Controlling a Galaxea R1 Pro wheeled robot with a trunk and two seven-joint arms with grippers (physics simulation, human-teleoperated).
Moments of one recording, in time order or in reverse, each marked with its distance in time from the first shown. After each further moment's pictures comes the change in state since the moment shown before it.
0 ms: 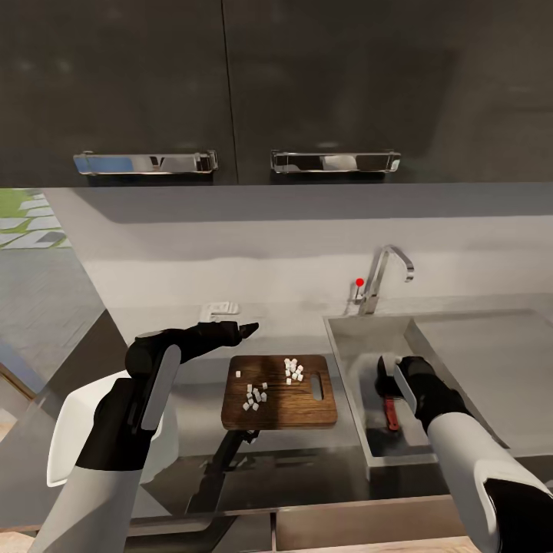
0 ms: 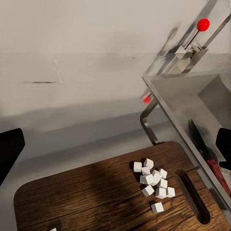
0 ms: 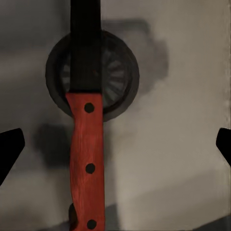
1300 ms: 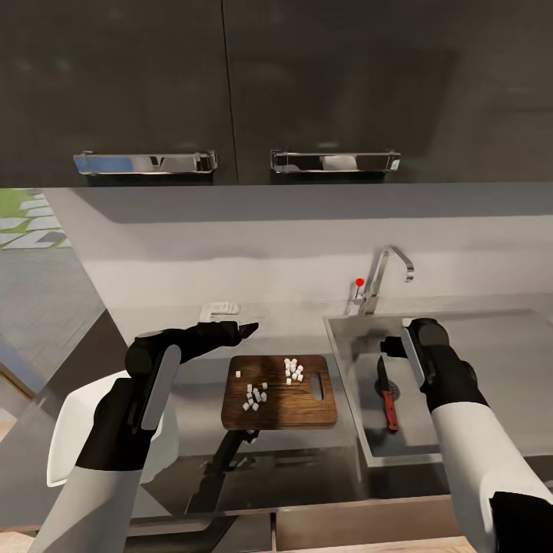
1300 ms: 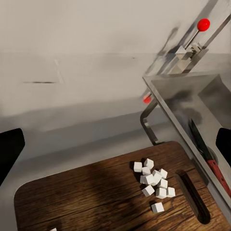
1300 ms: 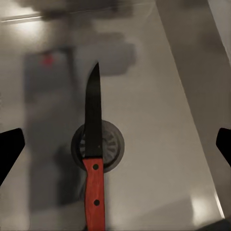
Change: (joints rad) left arm 0.000 0.000 0.001 0.001 0.000 0.000 0.000; right arm 0.000 0.014 0.016 -0.414 -0.004 0.239 0.000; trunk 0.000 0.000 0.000
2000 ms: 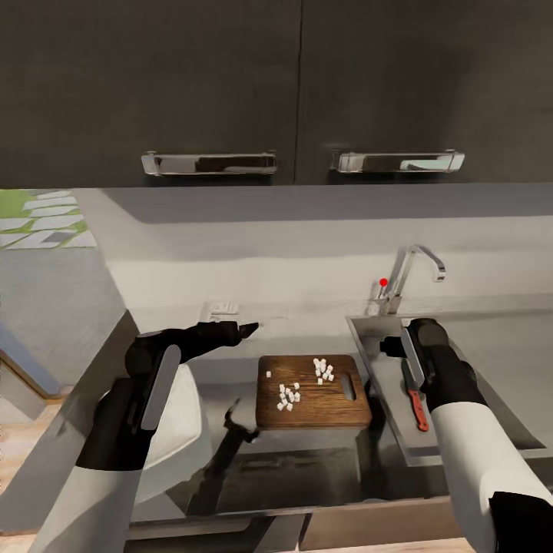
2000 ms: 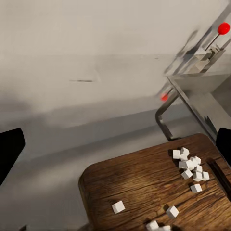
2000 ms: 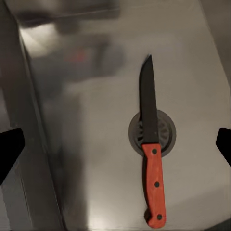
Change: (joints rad) left arm 0.000 0.000 0.001 -0.001 0.000 0.001 0.000; right arm 0.000 0.002 -0.002 0.000 0.000 0.000 0.000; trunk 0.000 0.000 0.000
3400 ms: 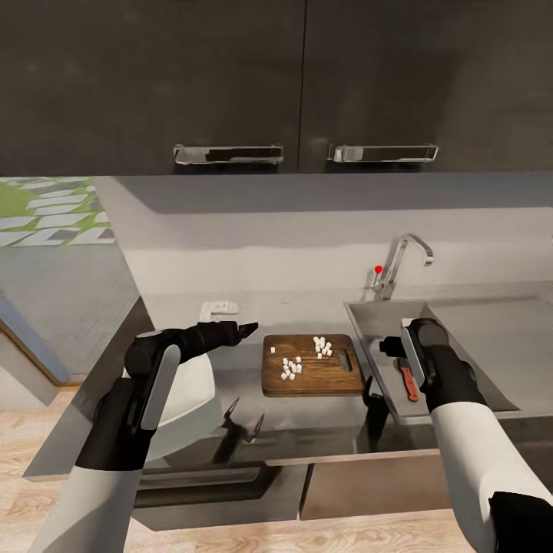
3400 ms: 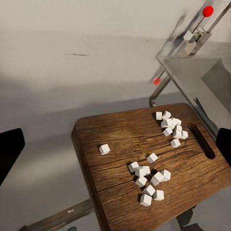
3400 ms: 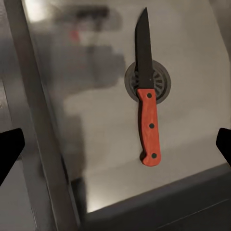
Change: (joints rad) left arm 0.000 0.000 0.002 0.000 0.000 0.000 0.000; right arm 0.000 0.001 -0.003 0.000 -0.003 0.000 0.001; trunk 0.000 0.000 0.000
